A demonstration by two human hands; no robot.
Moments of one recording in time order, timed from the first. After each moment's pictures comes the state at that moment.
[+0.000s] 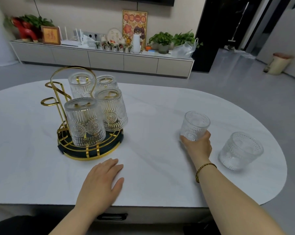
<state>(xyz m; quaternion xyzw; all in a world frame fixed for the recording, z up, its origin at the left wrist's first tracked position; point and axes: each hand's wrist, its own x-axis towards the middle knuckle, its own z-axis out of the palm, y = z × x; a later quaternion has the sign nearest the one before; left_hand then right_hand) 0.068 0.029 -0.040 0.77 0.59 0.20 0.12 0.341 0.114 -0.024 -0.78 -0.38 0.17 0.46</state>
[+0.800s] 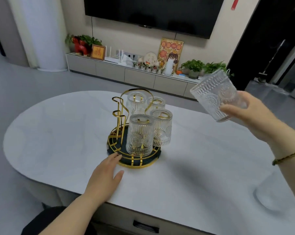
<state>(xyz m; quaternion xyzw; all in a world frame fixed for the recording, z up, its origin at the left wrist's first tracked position) -0.027 0.039 -0.019 0.66 0.66 0.29 0.20 0.270 0.098 0.192 -0.55 -0.69 0.25 0.40</state>
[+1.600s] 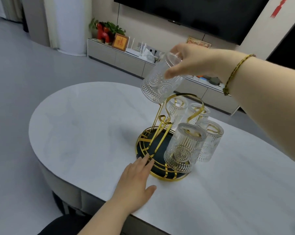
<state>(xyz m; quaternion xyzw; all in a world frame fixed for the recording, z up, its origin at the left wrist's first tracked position) -0.054 0.057 -0.036 0.73 0.61 0.23 0.21 0.016 0.194 0.244 -0.46 -0.88 0.05 0.08</state>
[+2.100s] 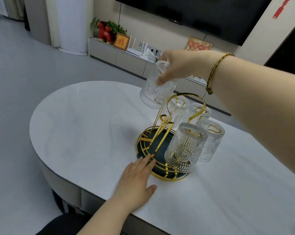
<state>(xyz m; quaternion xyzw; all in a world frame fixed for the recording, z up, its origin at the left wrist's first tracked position) -0.054 0.057 -0.032 0.73 0.61 0.22 0.21 -0.012 0.192 0.234 -0.49 -0.87 -0.02 -0.03</state>
